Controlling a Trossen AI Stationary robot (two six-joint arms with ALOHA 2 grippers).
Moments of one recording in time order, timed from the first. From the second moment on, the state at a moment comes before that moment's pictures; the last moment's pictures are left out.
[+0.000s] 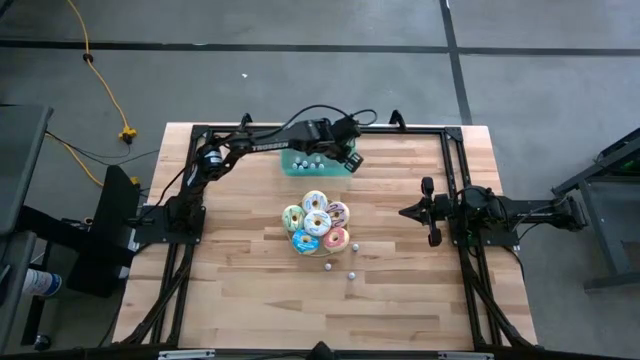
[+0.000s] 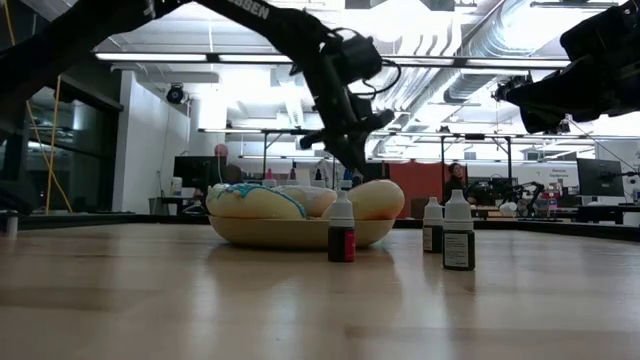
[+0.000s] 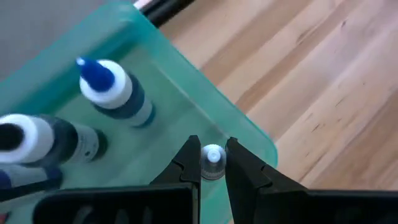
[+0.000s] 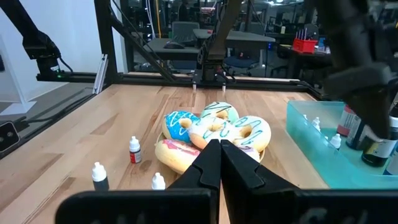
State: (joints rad) left arm 0.35 2.19 1.97 -0.73 -0.20 -0.42; right arm -0.02 0.10 0.01 0.04 -0.06 -0.03
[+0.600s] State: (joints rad) left arm 0.34 2.19 1.80 -0.62 -0.41 -0.65; right arm -0.02 0.10 0.01 0.04 -0.06 -0.03
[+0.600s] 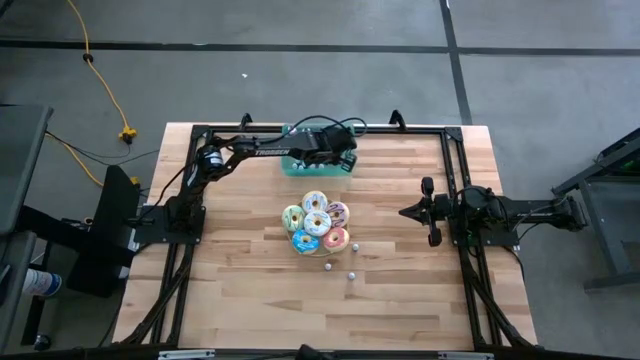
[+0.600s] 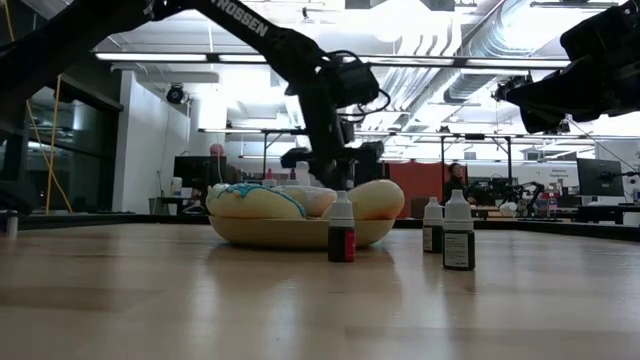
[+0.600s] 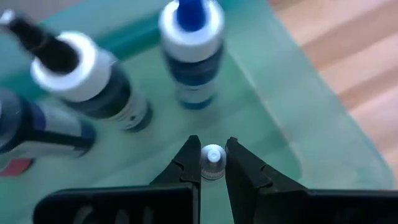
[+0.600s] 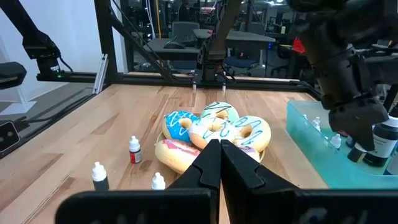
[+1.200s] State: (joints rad) left arm 0.34 2.19 1.74 -0.62 -0.47 -0.81; right arm -0.02 0.10 0.01 0.04 -0.06 -0.03
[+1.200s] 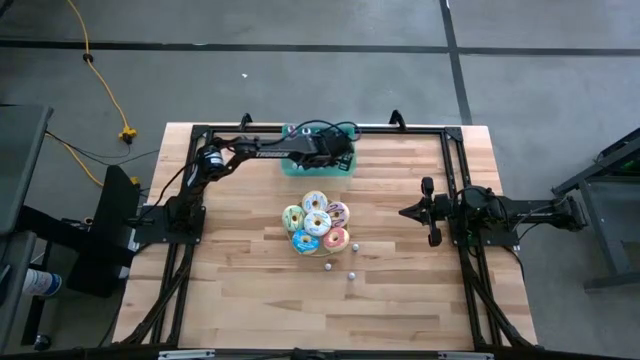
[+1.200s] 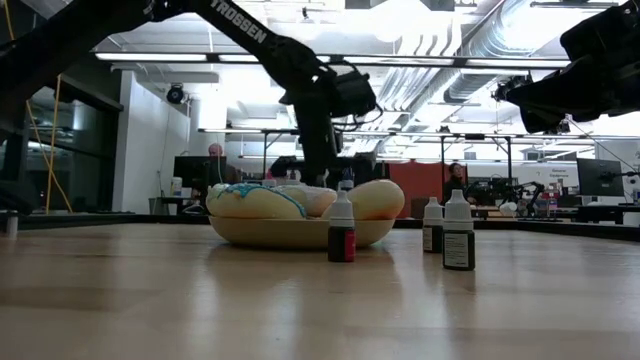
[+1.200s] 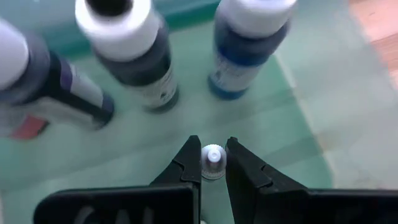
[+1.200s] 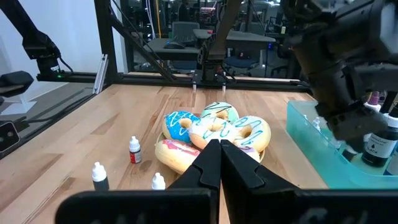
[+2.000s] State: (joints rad) left arm 0.35 2.20 1.72 -0.57 -0.53 -0.85; right arm -0.02 0.10 0.01 0.04 -0.06 -0.03
